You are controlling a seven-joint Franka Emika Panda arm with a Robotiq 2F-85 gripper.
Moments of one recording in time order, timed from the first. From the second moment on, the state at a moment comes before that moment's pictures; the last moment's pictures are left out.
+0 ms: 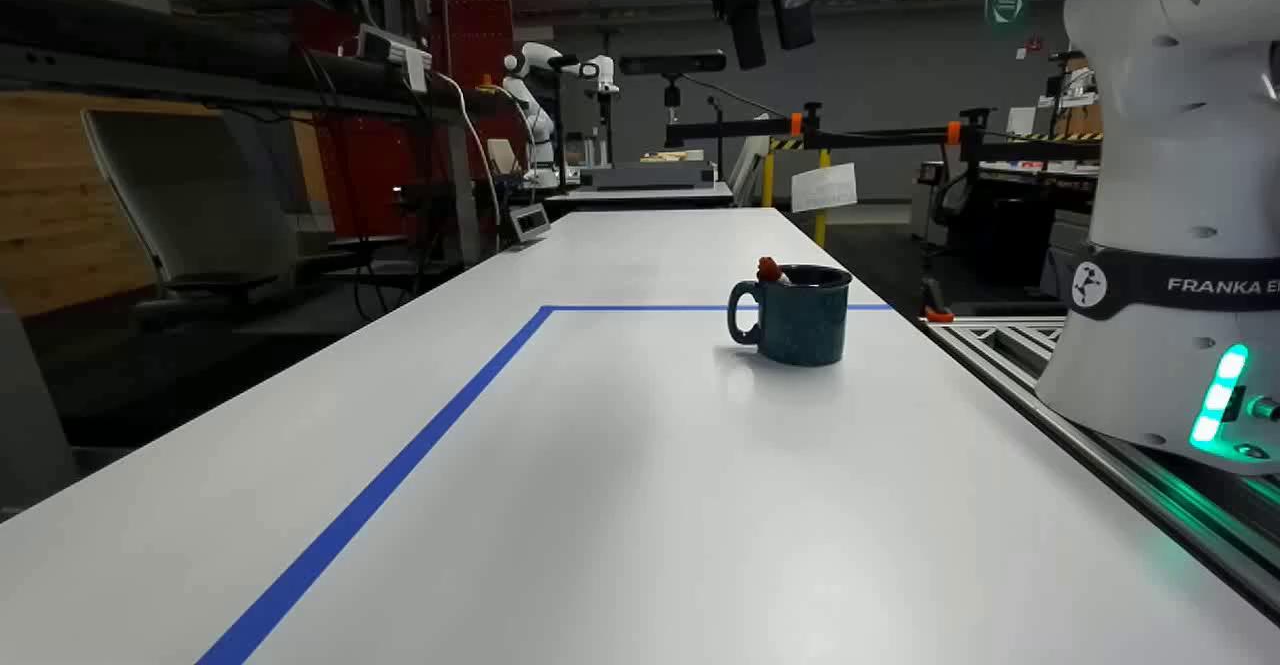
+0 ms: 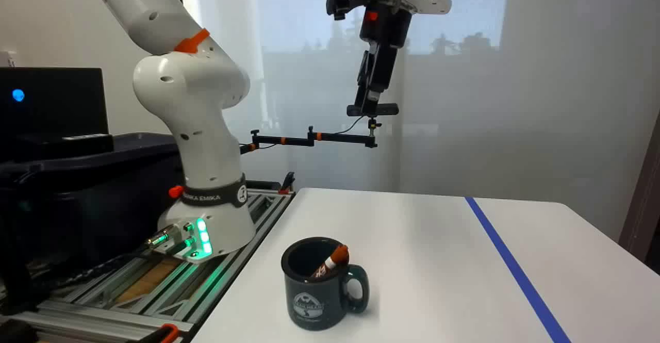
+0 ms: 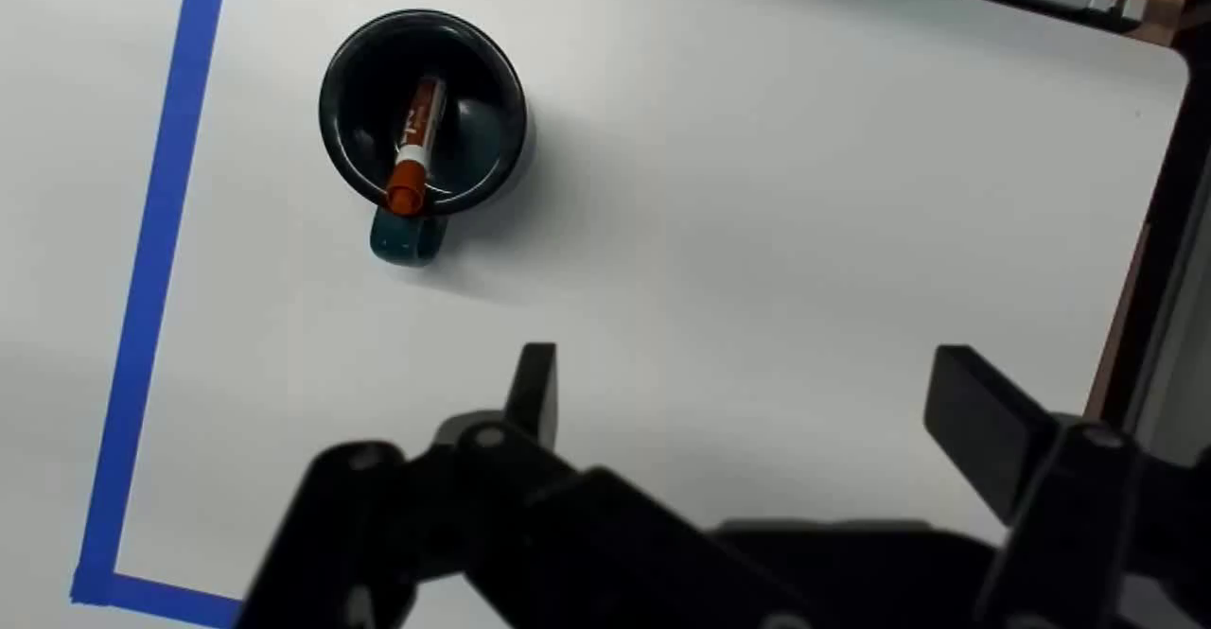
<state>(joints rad) 0.03 -0.58 0.00 -2.54 -0.06 1.74 -0.20</state>
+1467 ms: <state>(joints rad) -0.12 -0.42 -0.26 -2.65 -0.06 1.83 -0.32</state>
